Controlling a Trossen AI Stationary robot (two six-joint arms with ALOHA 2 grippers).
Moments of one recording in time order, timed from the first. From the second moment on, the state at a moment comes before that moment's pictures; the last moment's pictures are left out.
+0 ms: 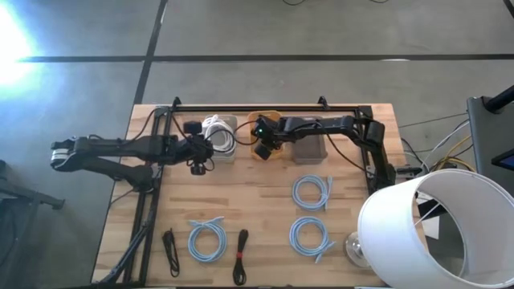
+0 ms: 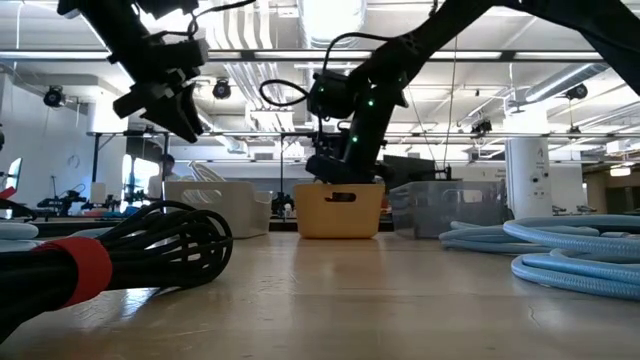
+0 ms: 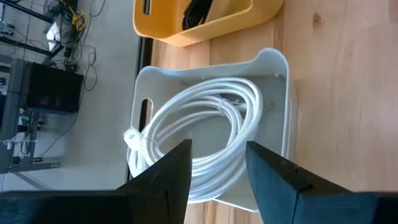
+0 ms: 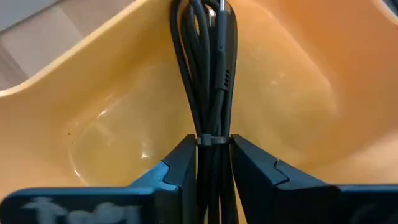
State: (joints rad) left arm 0.12 1.00 0.77 -0.65 -0.51 0.36; right arm -0.33 2.08 1.49 -0.55 0.23 0.28
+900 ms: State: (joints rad) left arm 0.12 1.00 0.72 -0.57 -0.24 0.26; right arm -0.02 1.86 1.52 -0.54 0.08 -0.20
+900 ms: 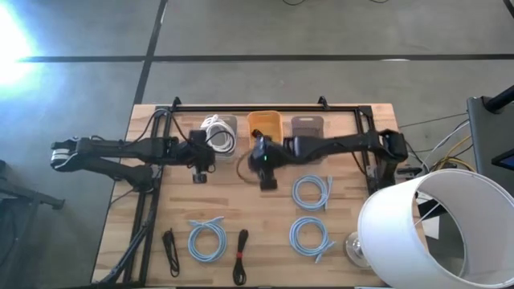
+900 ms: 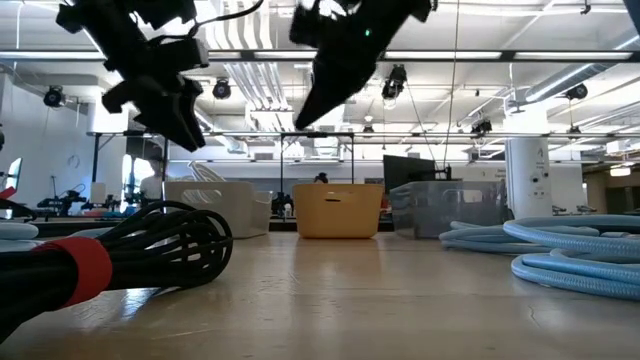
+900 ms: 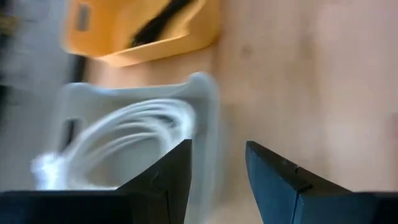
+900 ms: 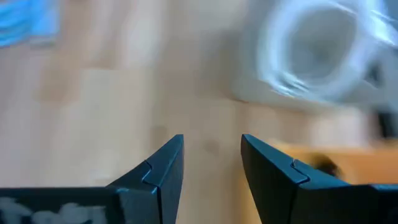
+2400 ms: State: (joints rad) left arm 0.12 1.01 0.71 -0.54 -0.02 0.10; right arm 0.19 2.42 2.04 -0.58 -0.64 -0.53
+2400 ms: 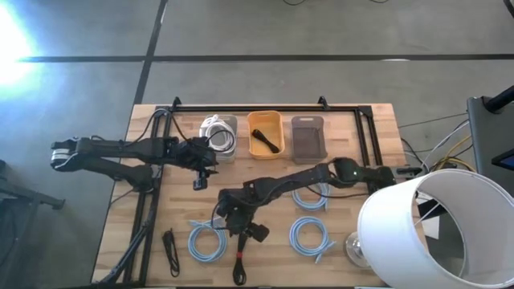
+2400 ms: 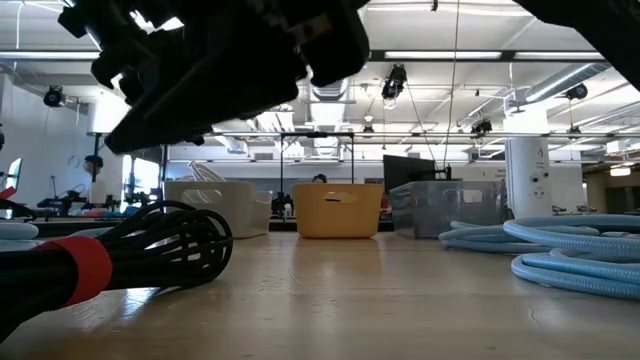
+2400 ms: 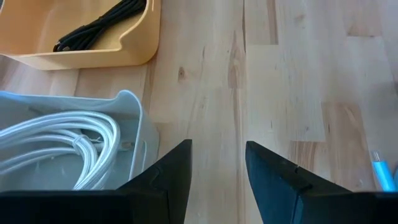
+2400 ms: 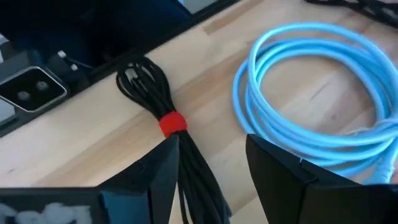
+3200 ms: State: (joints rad) left arm 0.12 1.01 0.71 -0.53 -0.02 0.12; right arm 0.20 2.46 1.93 -0.58 -0.46 -0.76
